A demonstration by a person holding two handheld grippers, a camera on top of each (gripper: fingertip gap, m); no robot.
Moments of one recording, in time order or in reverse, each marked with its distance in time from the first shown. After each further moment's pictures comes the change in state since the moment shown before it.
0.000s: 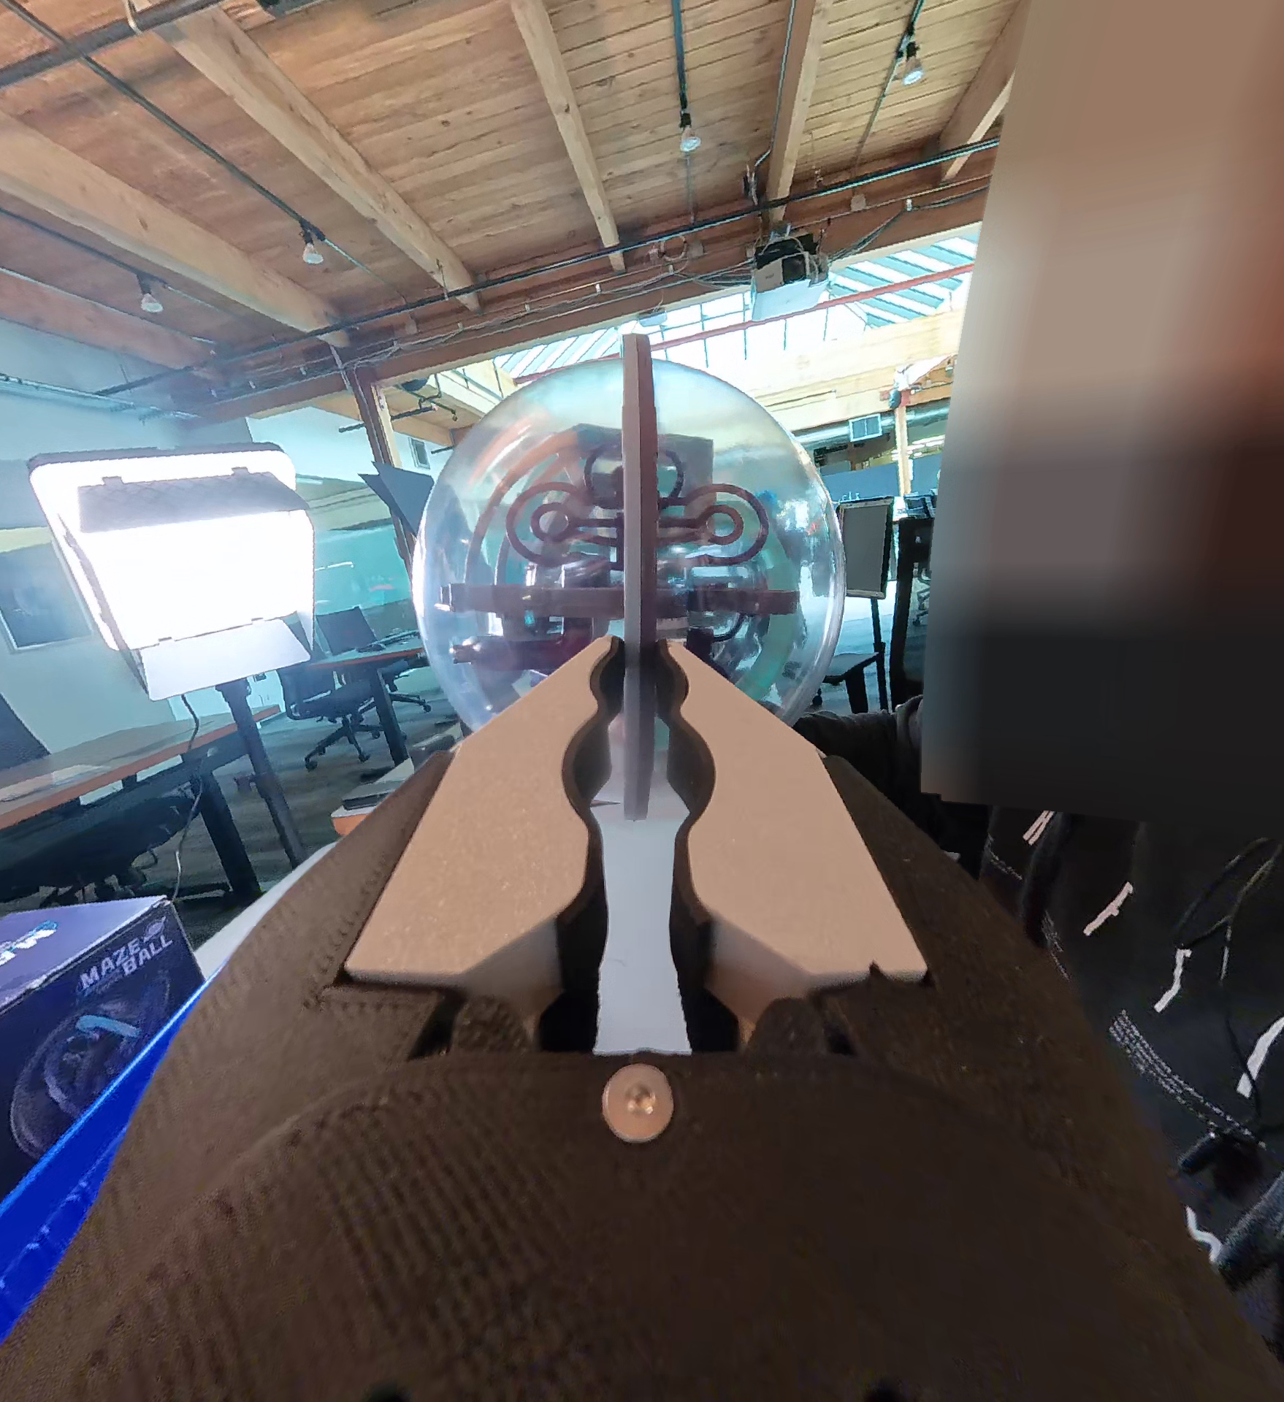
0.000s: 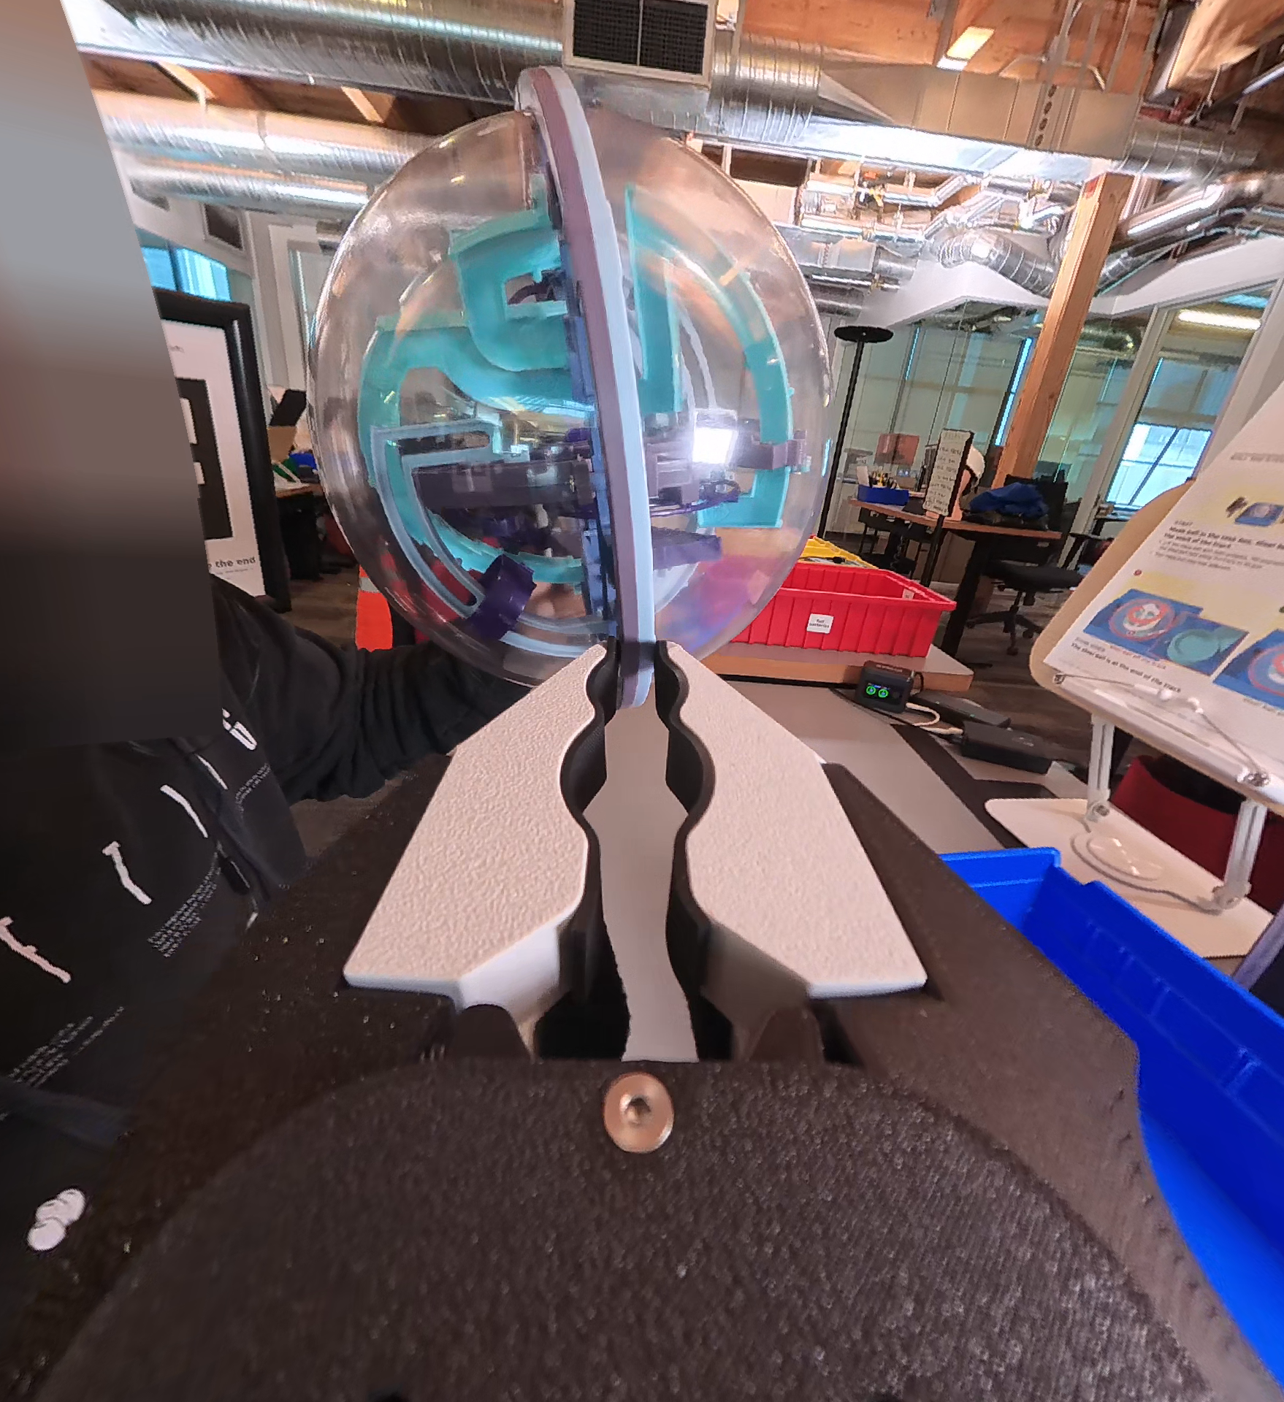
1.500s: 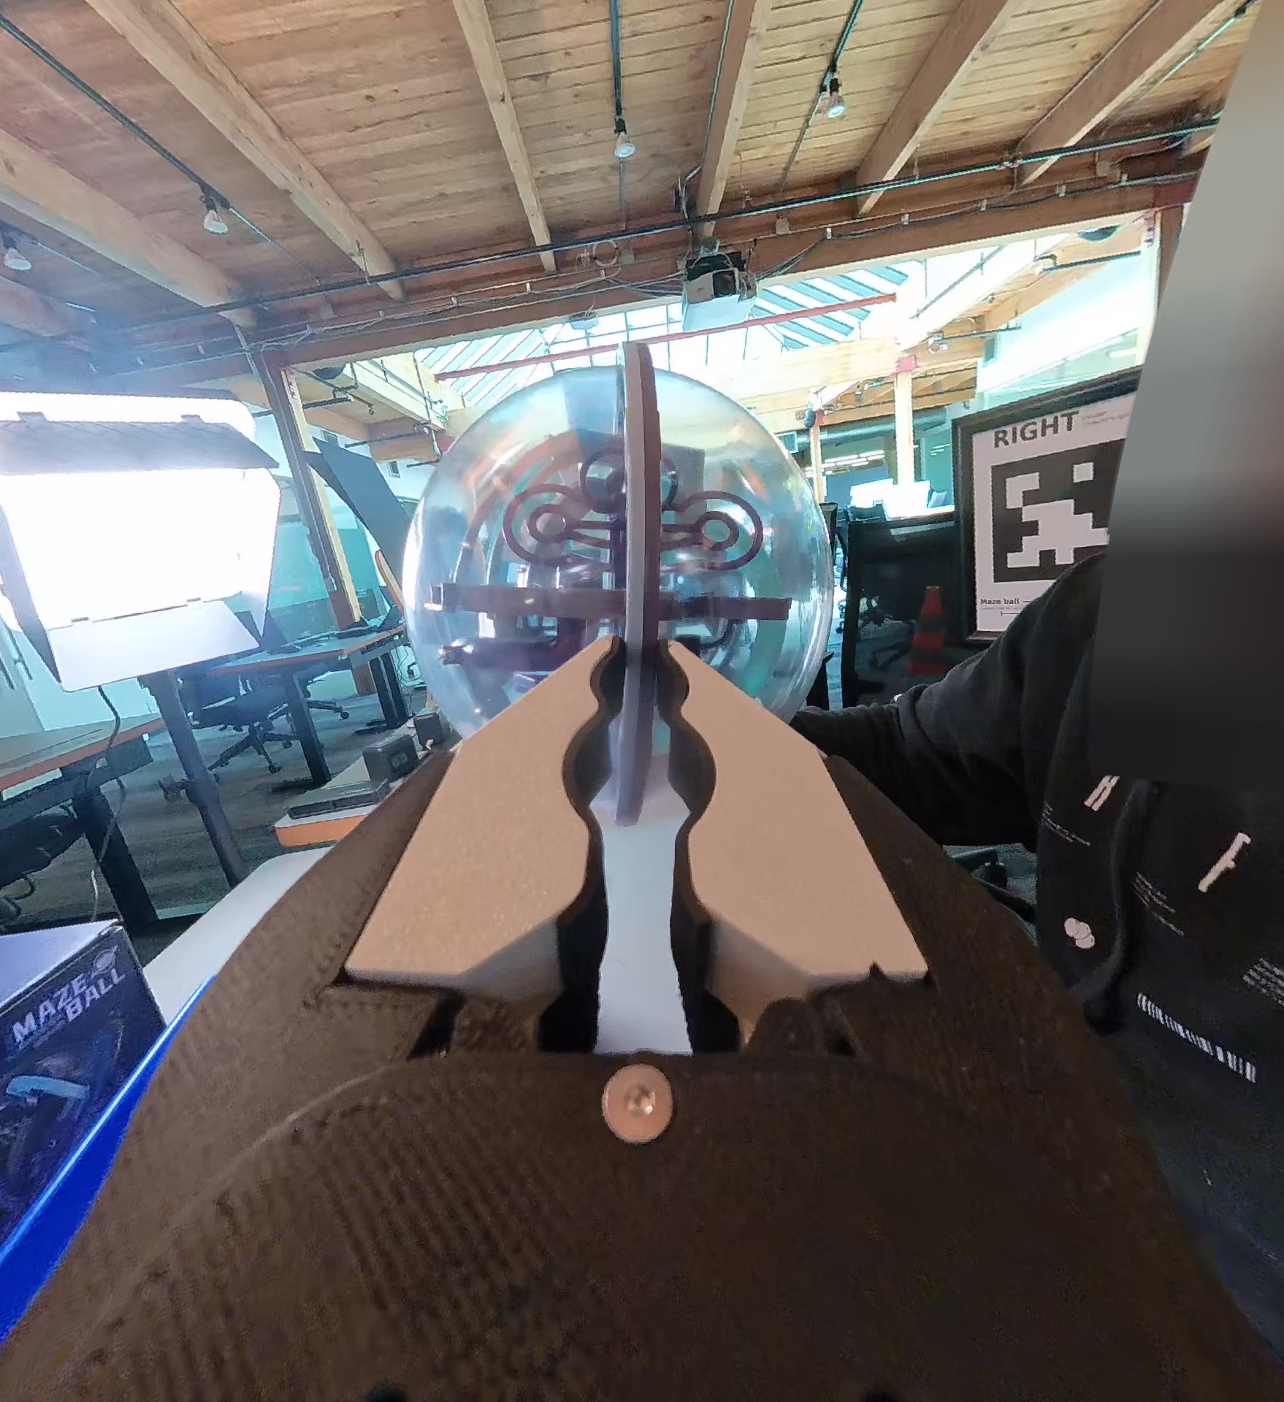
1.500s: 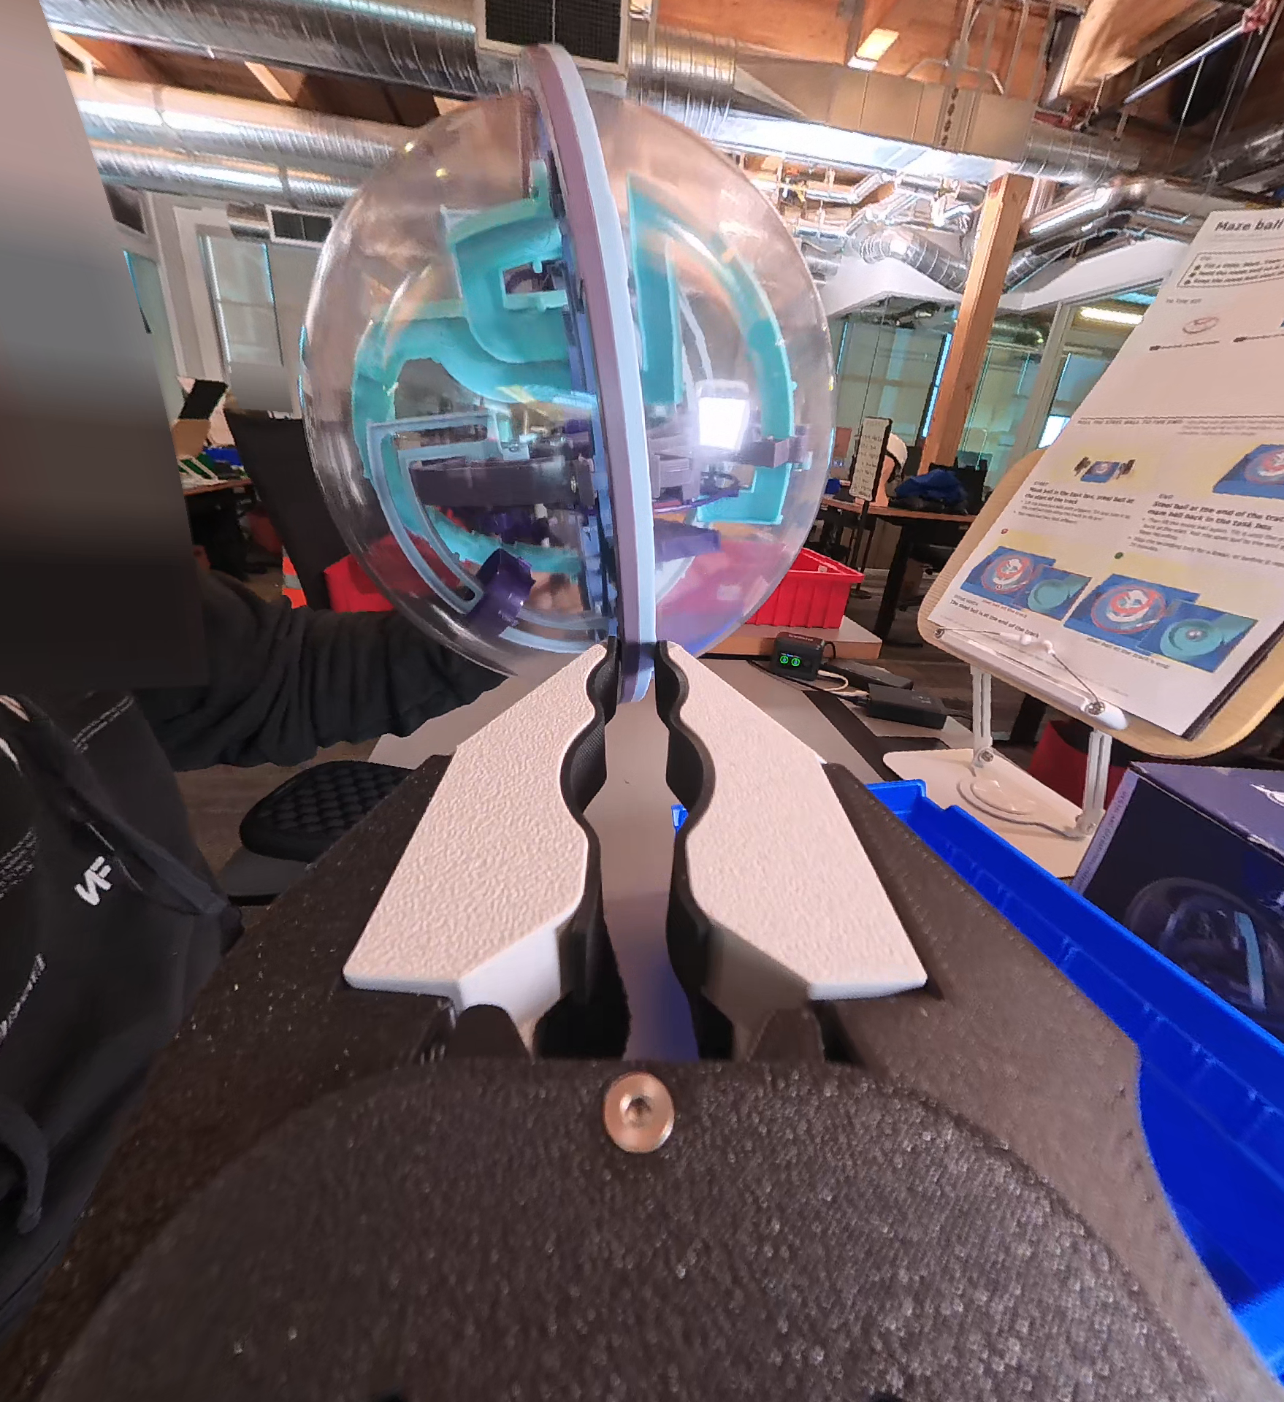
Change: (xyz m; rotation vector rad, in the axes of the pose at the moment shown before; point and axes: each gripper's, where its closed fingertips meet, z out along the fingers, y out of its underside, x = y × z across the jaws) left arm -0.067 0.037 0.025 0.012 0.112 -0.067; right arm 0.064 0.021 -0.029 -0.006 0.087 -0.009
